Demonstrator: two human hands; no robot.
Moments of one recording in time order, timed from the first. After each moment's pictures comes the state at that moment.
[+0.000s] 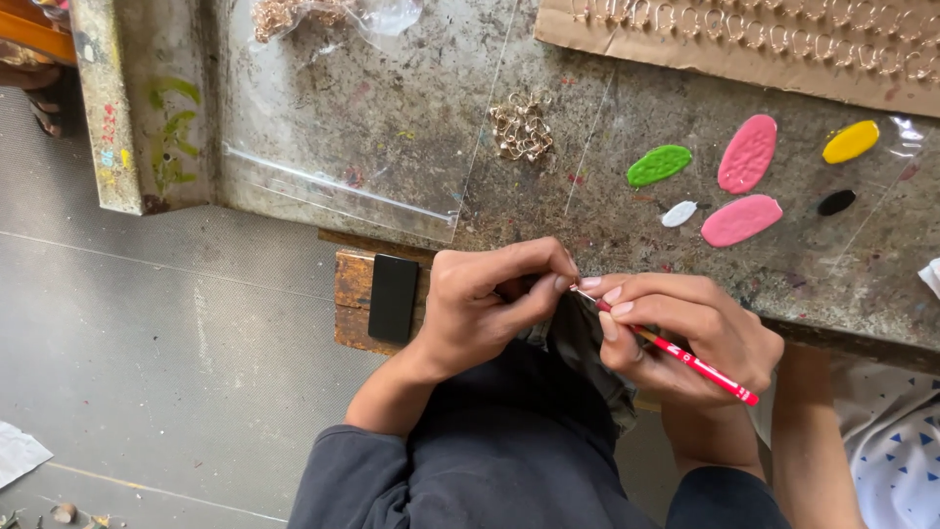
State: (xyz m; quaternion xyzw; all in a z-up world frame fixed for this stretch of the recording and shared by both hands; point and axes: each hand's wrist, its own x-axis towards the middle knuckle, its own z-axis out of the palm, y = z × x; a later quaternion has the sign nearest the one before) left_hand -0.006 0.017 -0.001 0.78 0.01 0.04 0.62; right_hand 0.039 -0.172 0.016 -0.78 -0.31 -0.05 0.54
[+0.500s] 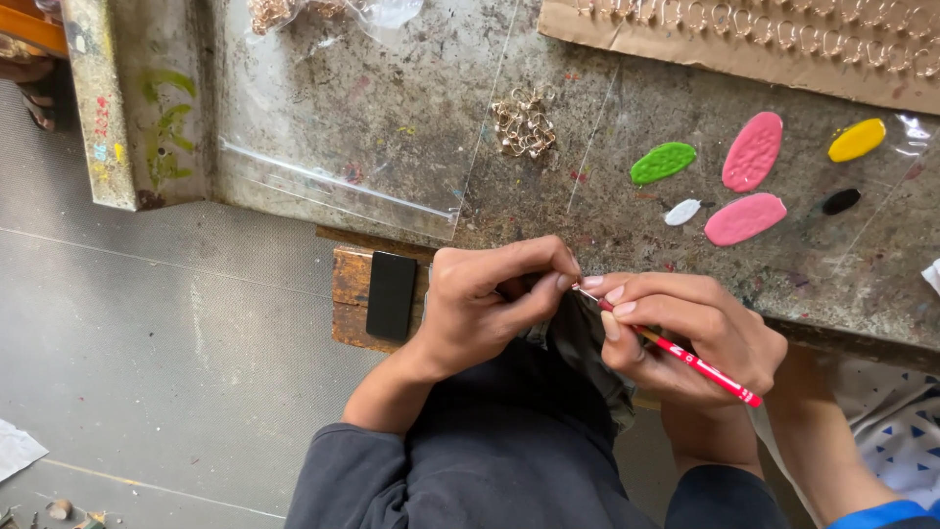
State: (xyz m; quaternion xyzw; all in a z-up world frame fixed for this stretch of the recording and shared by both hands) left_hand -0.004 0.018 0.001 0.78 0.01 0.04 0.62; right_hand 0.035 -0.168 0.029 -0.81 -0.28 -0.03 0.52
